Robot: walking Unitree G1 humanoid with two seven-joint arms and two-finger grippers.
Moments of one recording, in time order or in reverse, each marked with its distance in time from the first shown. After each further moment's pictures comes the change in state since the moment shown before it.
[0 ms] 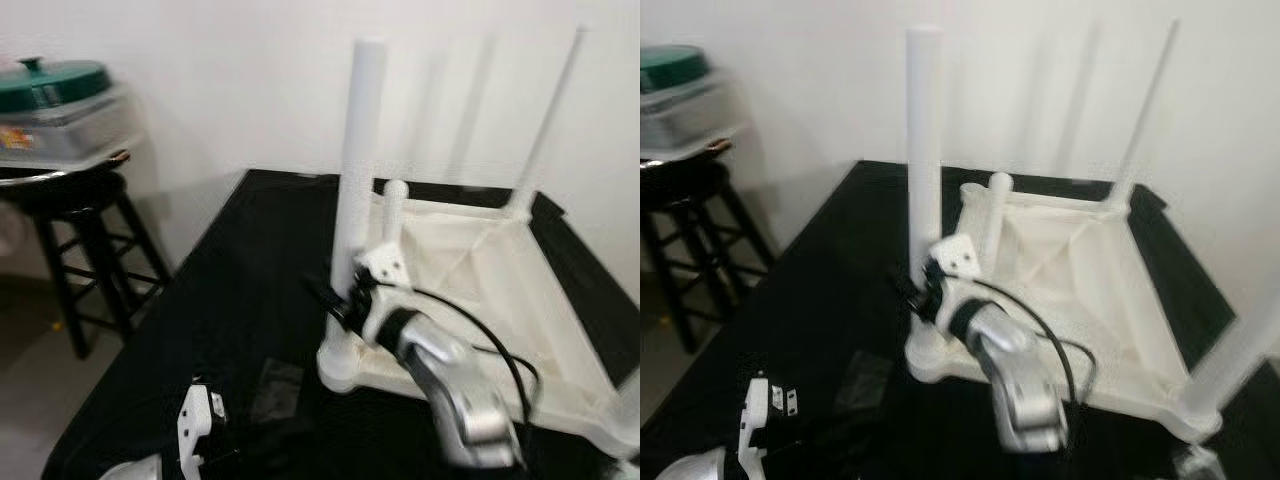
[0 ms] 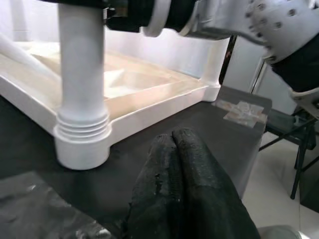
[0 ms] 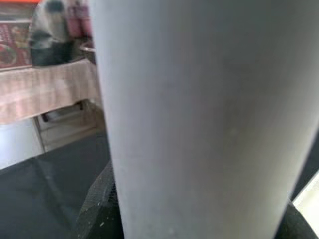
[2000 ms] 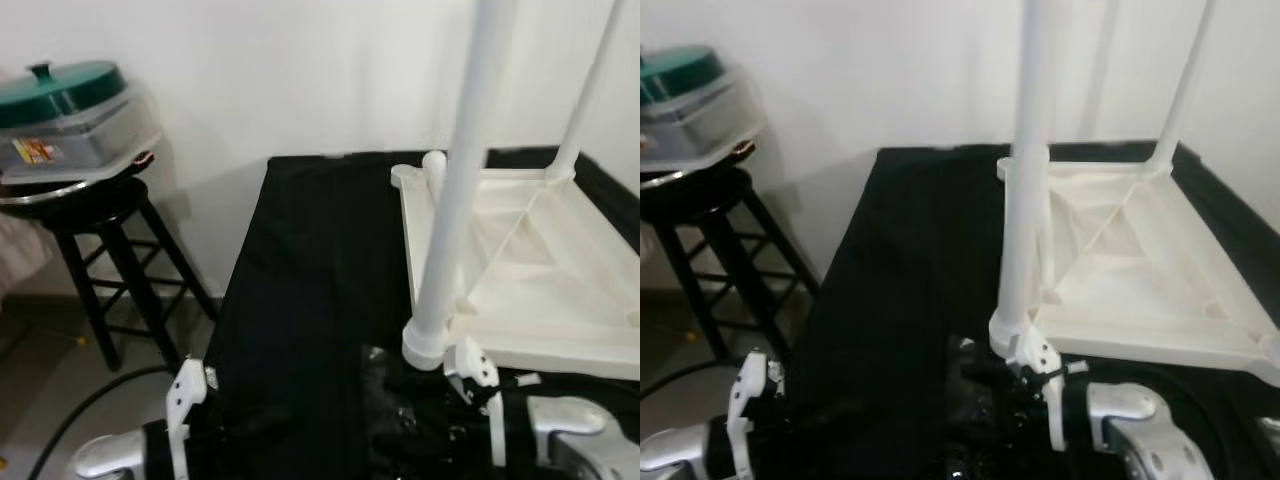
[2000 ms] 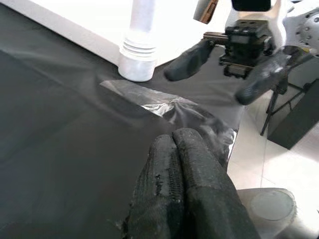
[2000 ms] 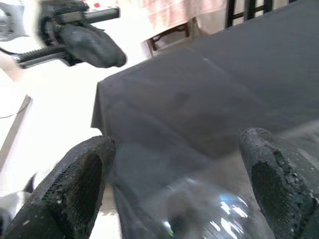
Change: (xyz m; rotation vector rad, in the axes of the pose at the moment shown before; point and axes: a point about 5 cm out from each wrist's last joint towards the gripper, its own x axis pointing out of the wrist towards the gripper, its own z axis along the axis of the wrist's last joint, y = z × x) left arm -0.005 0.020 0.020 -0.027 0.137 0.002; right arm -0.109 -0.034 -0.038 0.020 0.271 0.558
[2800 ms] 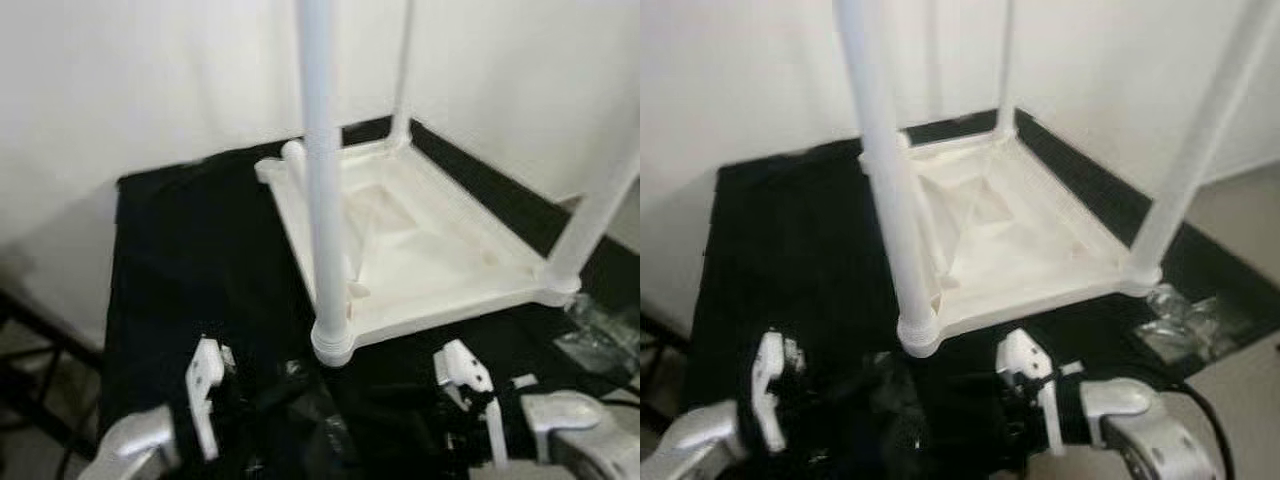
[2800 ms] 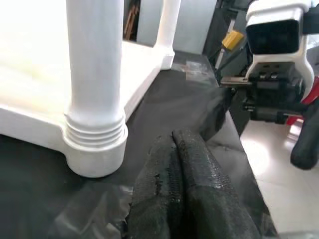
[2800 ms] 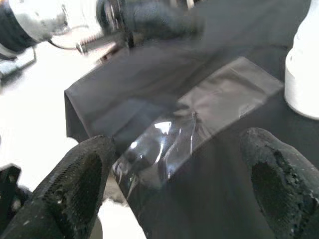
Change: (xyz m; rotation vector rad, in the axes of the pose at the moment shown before) left arm 0.020 0.004 0.005 0.063 -0.112 0.037; right arm 0.012 0.012 -0.003 0.012 0.032 0.118
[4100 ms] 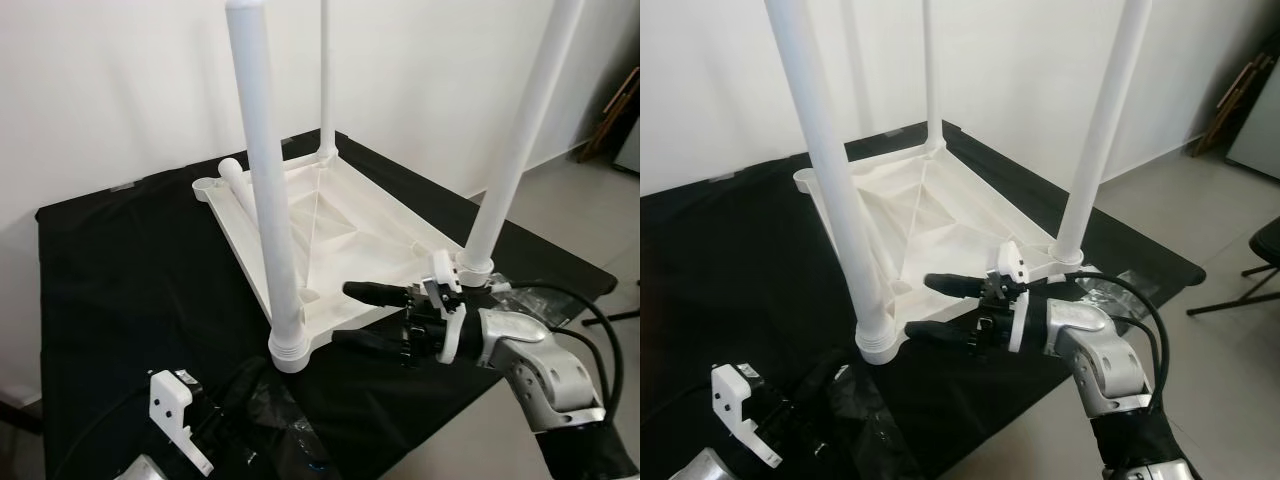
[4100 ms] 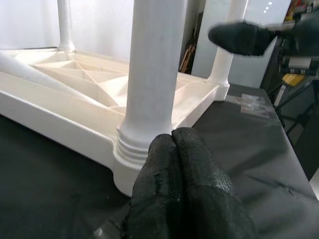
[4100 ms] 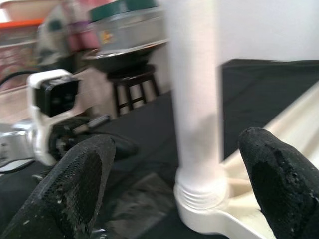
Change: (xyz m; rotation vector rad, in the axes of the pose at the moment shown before) left arm -0.025 -0.006 -0.014 0.061 -0.171 0.474; right arm 0.030 -0.062 0.081 -0.187 -0.326 0.028
